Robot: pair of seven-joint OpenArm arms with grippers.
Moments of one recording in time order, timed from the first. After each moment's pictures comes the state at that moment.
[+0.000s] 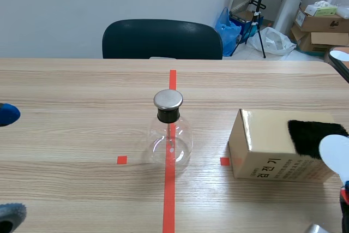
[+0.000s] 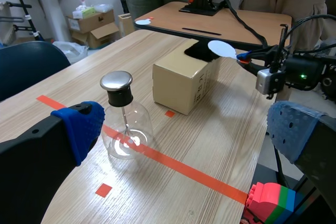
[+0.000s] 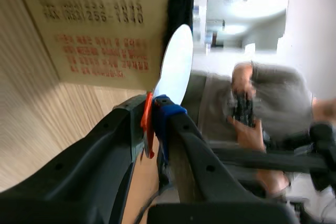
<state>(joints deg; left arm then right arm) 59.4 -44.0 -17.7 113.7 -7.5 -45.1 -45.5 -32.8 -5.7 33.0 74.7 -77.7 -39.2 41.7</state>
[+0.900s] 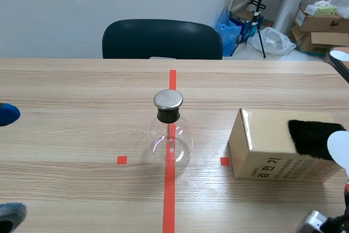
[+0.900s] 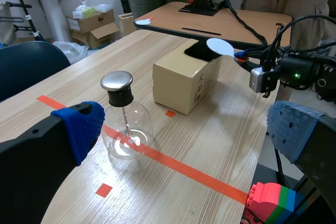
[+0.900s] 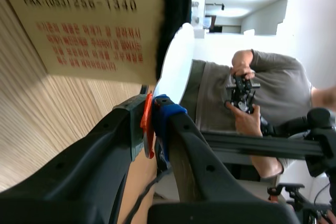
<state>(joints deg) 59.4 -44.0 -17.7 113.7 -7.5 -45.1 -45.5 -31.7 -5.0 31.1 74.7 -79.2 -39.2 33.1</state>
